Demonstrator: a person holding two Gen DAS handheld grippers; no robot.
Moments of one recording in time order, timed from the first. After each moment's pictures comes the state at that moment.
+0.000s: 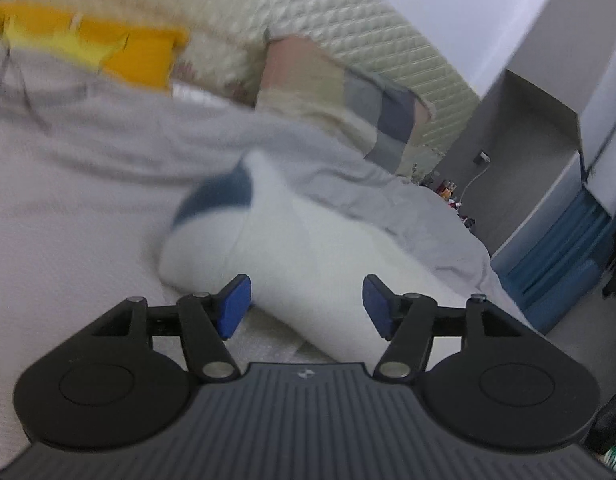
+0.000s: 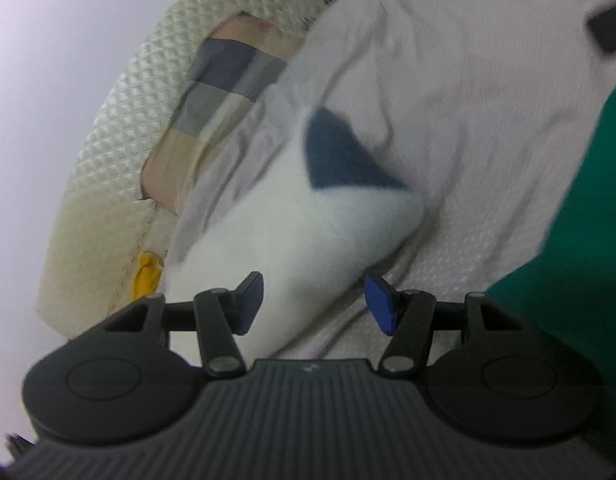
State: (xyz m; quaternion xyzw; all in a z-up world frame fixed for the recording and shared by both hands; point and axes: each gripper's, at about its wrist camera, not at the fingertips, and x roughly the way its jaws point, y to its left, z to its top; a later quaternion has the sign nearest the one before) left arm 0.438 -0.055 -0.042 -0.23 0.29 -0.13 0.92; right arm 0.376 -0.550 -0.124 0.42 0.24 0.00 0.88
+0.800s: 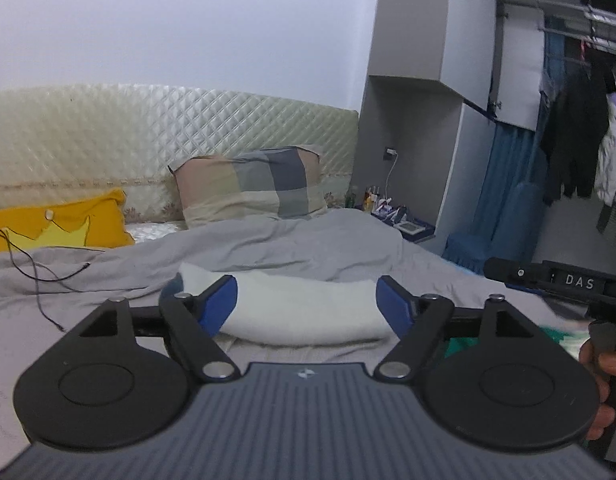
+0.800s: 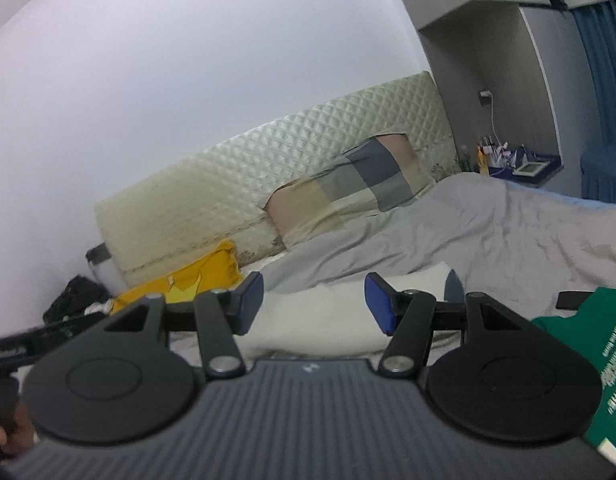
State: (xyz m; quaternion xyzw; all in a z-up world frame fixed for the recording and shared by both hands) left arm 0.131 -0.110 0.178 -0.04 0.18 -0.20 0.96; right arm 0.123 -0.419 0.104 0.14 0.12 0.06 0.98
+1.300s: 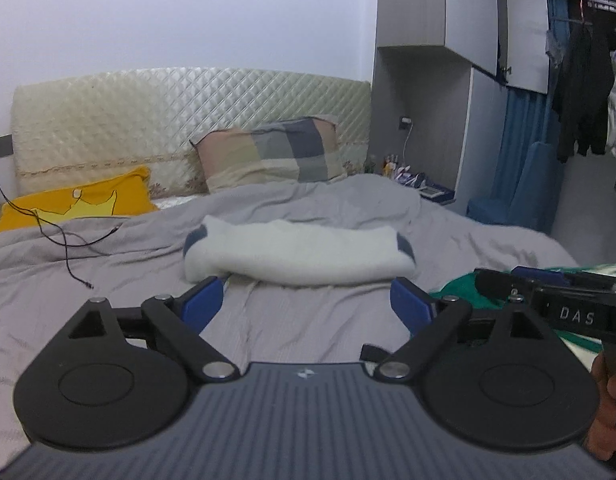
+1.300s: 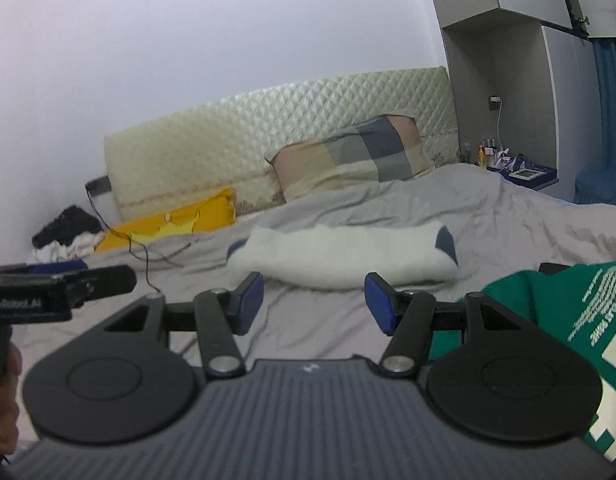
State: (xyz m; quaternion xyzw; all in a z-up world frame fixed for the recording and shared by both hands) left arm 0.052 -0.111 0.100 0.00 0.20 -0.17 0.96; right arm 0.061 -0.374 0.033 0.06 0.14 0.06 0.99
